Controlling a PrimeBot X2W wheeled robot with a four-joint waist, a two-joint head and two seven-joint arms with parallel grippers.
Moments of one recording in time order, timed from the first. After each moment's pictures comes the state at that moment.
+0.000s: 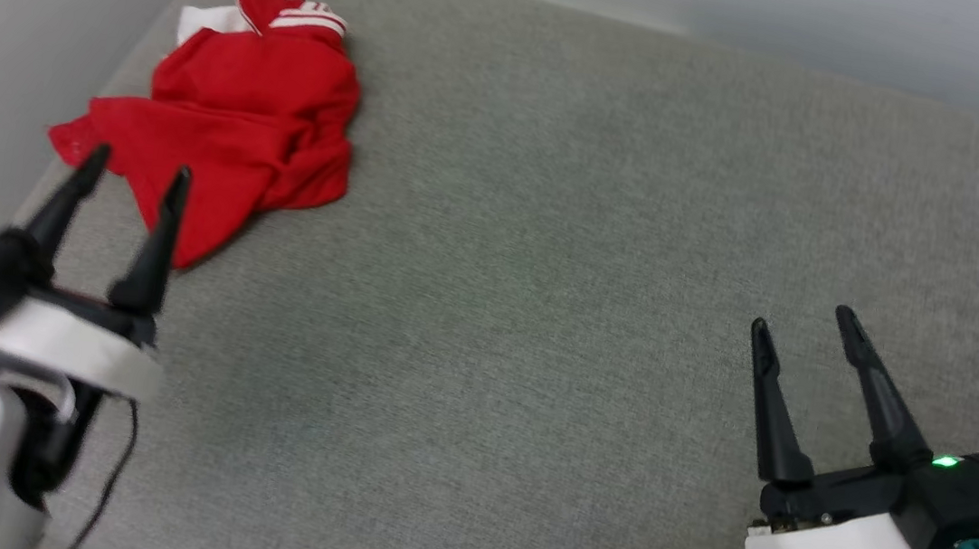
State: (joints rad) left arm -0.27 0.42 -0.08 0.08 -0.38 -0.13 -0.23; right arm -0.06 -0.05 0.10 -0.05 0.01 0.13 -0.26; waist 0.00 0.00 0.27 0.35
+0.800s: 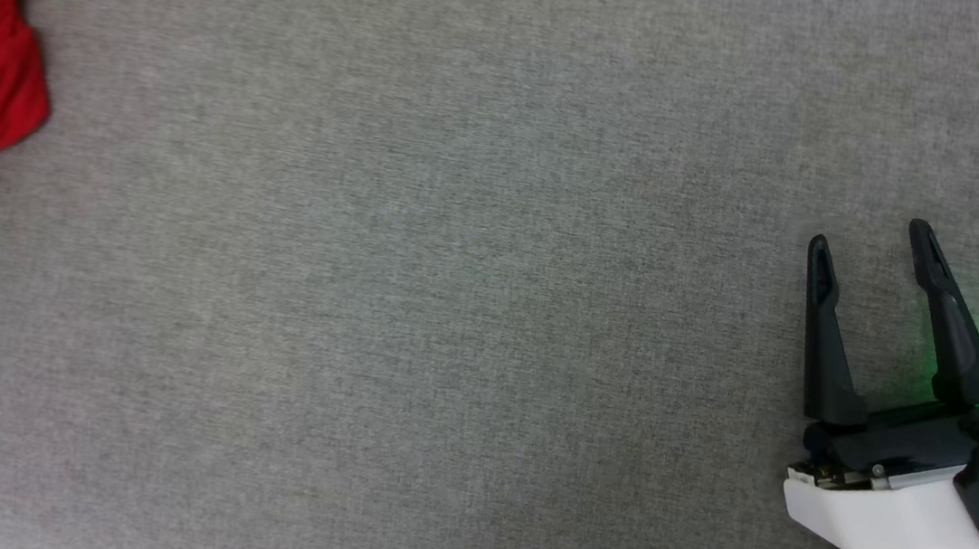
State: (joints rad) left arm -0.87 0.90 -0.31 0.55 -1.17 -0.13 0.68; right arm -0.15 -0.06 0.05 -0.17 -0.03 0.13 -0.27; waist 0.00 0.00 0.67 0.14
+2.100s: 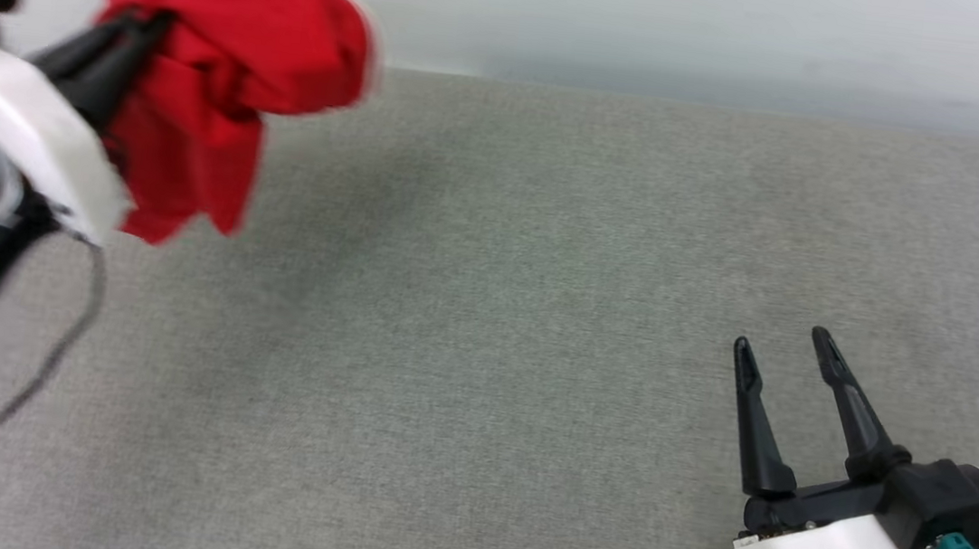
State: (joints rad) left arm -0.82 0.87 -0.62 0.17 -0.99 -0.08 0.11; right arm -0.07 -0.05 0.11 0.03 0.07 0.13 -0.26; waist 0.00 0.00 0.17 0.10
